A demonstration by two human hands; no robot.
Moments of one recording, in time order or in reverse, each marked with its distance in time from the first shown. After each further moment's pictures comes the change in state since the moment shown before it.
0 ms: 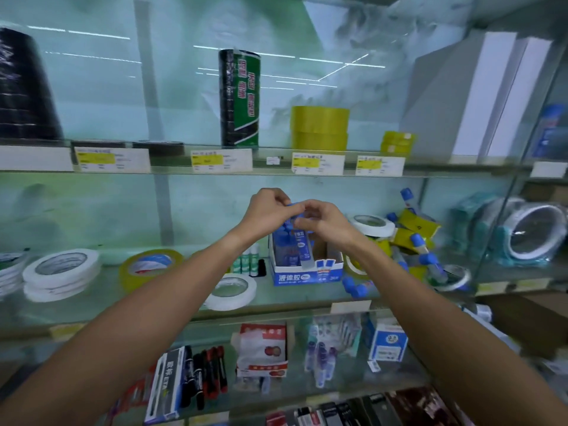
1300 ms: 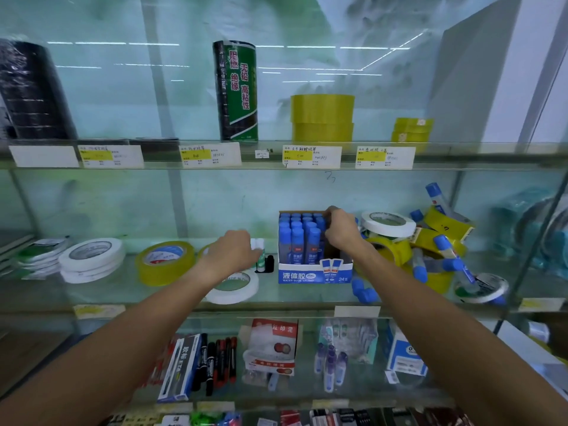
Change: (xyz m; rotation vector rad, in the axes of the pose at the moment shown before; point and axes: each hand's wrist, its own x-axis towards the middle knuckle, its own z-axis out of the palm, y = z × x) left_hand -0.047 -0.062 -0.011 0.871 -0.113 -0.332; right_hand 0.057 0.079 -0.016 -0.569 0.156 0.120
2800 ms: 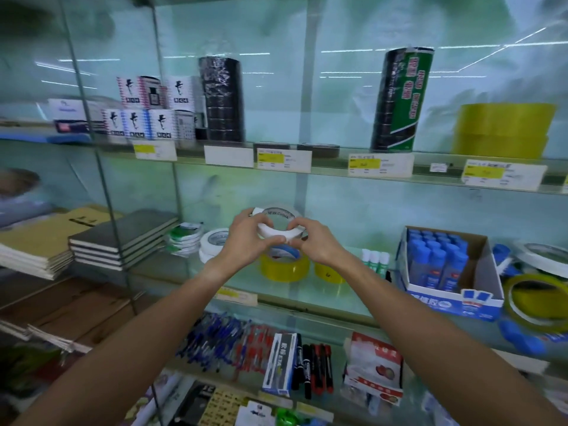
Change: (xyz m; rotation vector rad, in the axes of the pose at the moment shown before) left_hand -0.033 -0.216 -0.065 -0.356 0.409 -0.017; right_hand -0.050 -0.244 0.148 0.296 -0.312 -0.449
